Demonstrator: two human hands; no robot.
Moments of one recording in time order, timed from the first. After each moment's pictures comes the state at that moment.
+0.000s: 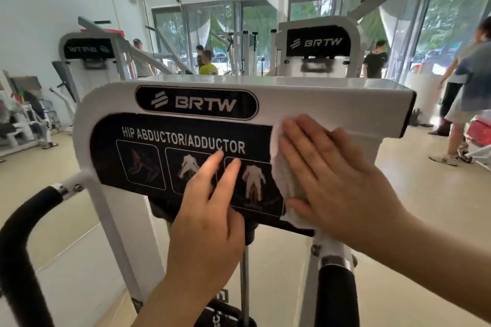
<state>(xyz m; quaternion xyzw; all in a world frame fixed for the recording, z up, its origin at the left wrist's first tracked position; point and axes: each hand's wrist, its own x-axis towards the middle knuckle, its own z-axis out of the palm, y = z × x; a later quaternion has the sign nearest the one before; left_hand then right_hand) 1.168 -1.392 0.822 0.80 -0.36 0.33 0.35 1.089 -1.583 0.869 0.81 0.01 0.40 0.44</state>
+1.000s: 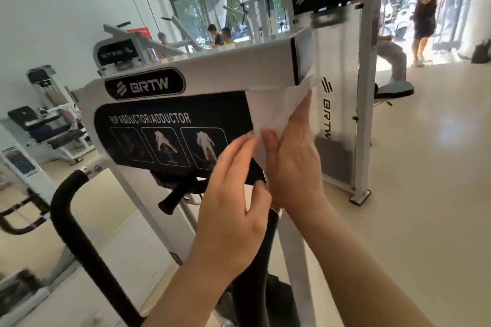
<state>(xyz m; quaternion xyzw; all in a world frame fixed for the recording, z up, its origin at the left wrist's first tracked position) 1.060 -1.462 0.830 0.81 -0.37 0.19 0.41 1.084 -1.588 0.822 0.78 -0.03 0.50 -0.38</state>
